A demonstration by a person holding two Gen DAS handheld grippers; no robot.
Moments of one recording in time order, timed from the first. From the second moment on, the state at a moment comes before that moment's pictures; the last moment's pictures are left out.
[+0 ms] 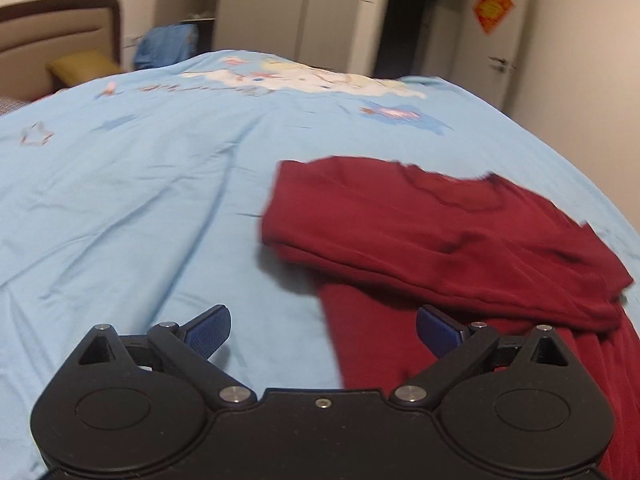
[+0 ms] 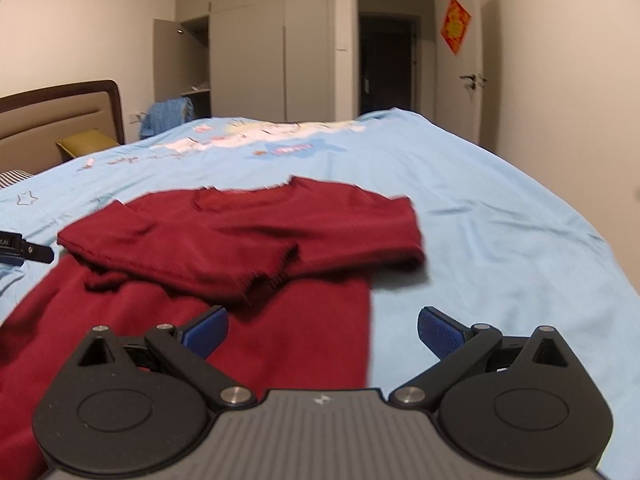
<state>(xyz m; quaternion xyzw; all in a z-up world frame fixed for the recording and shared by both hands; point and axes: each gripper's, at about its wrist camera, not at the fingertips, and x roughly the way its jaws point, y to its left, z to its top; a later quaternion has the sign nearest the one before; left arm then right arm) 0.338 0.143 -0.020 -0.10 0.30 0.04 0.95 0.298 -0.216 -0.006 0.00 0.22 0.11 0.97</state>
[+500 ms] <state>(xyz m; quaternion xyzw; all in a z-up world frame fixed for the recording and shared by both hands) 0.373 0.159 -0.040 -0.02 0.28 0.10 0.95 0.382 -0.159 -0.019 -0.01 0.23 0.13 0.97</state>
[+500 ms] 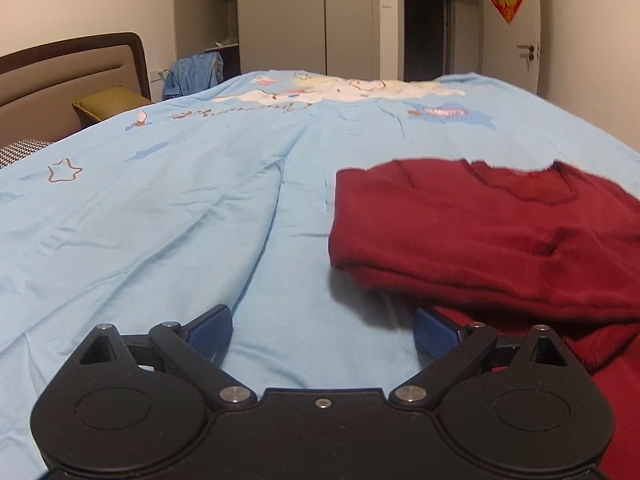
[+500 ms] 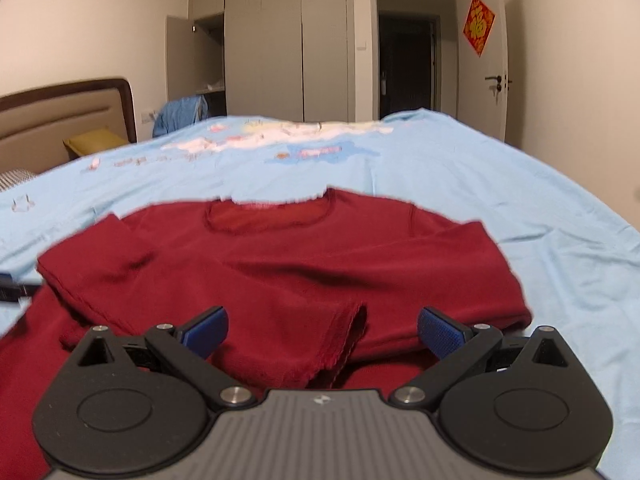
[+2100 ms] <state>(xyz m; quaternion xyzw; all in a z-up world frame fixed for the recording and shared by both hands) 0.344 0.157 -0.029 -0.03 0.30 0.08 0.95 0.363 -0.181 -0.037 0.03 0.25 0.14 0.96</state>
